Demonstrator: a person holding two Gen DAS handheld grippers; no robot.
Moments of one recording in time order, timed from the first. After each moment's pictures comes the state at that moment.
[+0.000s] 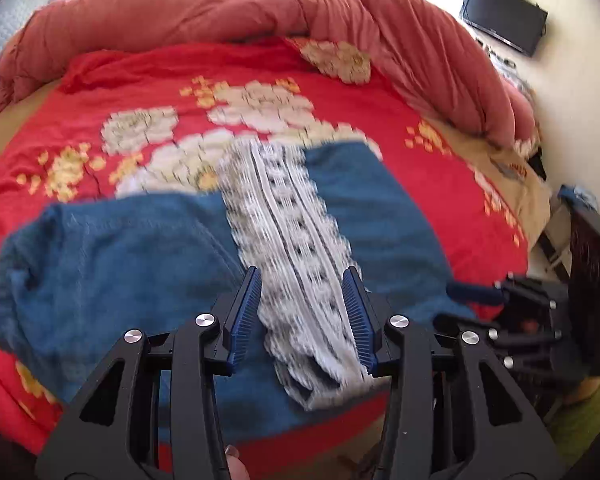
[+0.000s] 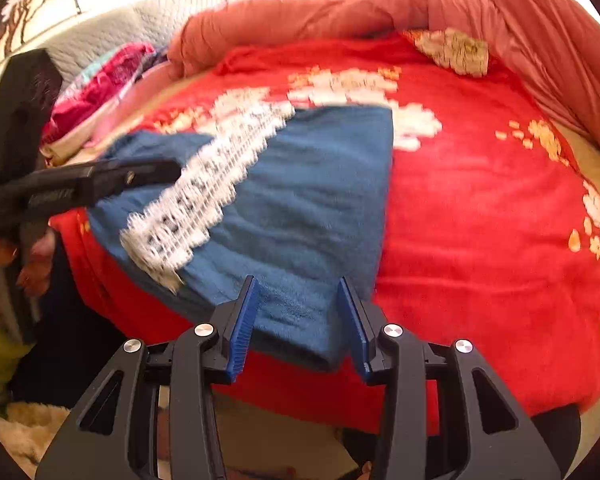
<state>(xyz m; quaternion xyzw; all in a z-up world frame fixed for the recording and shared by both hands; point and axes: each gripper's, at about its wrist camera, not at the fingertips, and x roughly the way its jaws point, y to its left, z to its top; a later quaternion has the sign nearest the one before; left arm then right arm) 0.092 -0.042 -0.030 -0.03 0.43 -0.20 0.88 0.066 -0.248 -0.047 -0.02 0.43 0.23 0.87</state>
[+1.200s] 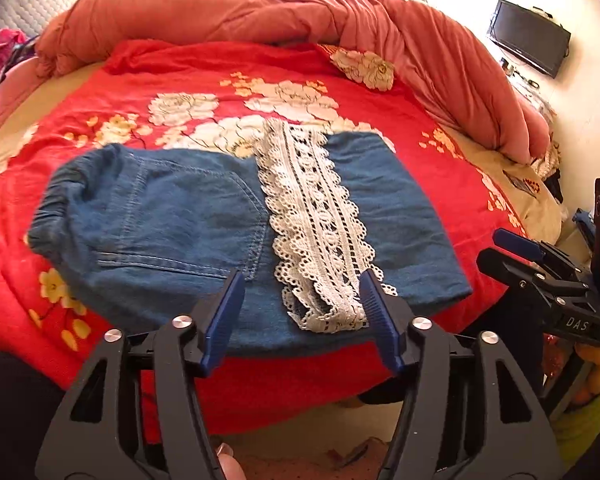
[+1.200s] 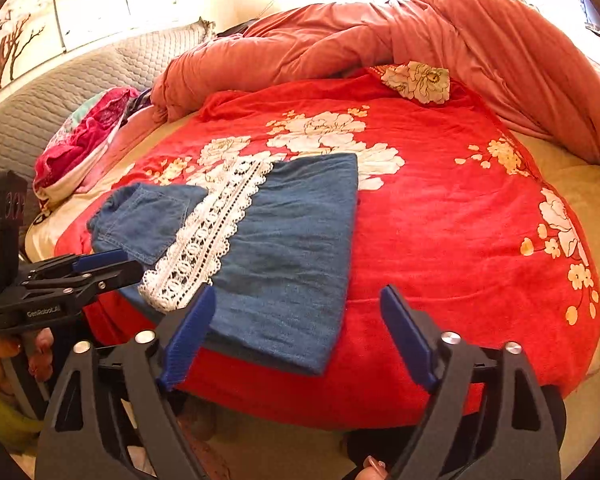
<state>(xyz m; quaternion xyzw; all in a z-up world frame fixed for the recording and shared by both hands) 0.039 -0.025 -0.020 -0.07 0.40 -0.14 0.90 0.049 -0.267 -0.009 0.03 0.37 0.19 0.91</state>
